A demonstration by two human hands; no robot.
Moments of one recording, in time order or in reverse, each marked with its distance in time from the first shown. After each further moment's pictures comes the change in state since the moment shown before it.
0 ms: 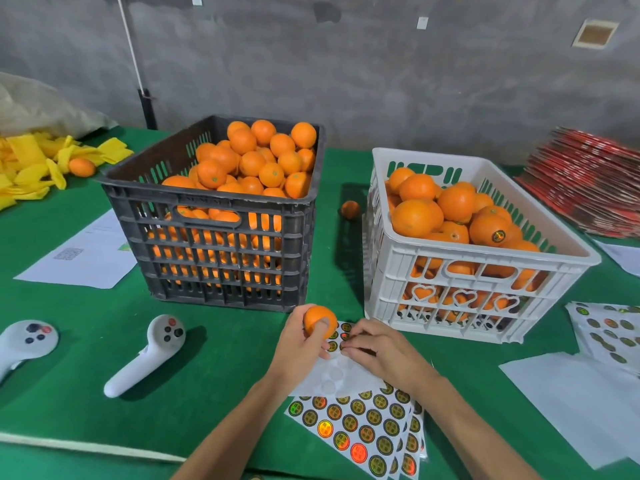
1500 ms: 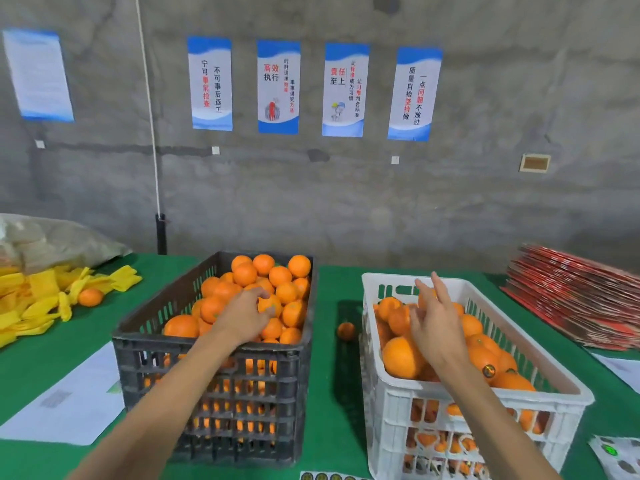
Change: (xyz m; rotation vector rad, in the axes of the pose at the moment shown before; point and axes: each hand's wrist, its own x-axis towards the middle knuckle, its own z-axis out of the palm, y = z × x) left_hand 0.160 0.230 -0.134 0.818 0.203 0.349; right_hand 0.119 -0.004 -0.220 -0.183 0.716 0.477
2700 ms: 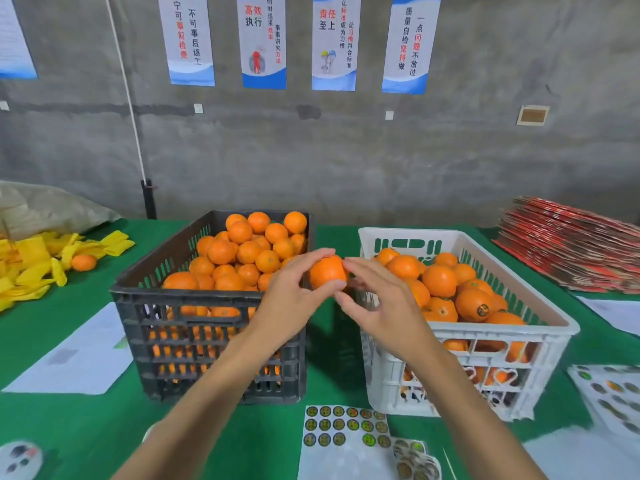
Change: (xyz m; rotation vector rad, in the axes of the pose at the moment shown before) left_hand -0.093 0.077 0.028 -0.618 0.001 0.343; right_hand -0.076 -0.069 0.009 0.455 -0.136 -0.431
